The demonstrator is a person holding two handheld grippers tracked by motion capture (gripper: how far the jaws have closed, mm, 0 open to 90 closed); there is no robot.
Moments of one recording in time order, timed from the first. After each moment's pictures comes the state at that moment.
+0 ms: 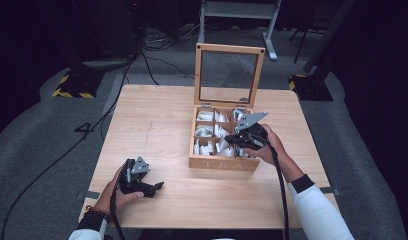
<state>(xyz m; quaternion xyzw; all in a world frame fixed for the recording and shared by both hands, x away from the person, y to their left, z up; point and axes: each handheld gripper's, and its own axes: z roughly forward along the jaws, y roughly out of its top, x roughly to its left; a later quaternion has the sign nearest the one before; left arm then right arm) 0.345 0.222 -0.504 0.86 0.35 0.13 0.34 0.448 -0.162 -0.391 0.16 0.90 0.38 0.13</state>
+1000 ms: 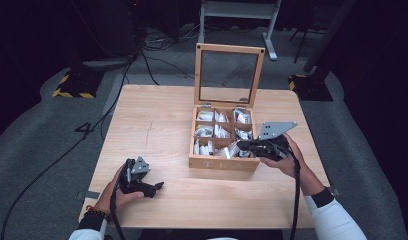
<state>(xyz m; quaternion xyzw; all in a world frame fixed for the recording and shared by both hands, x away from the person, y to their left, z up) 0.345 0.222 -0.504 0.86 0.35 0.13 0.34 0.400 -0.203 -0.365 0.14 0.88 0.44 0.13</state>
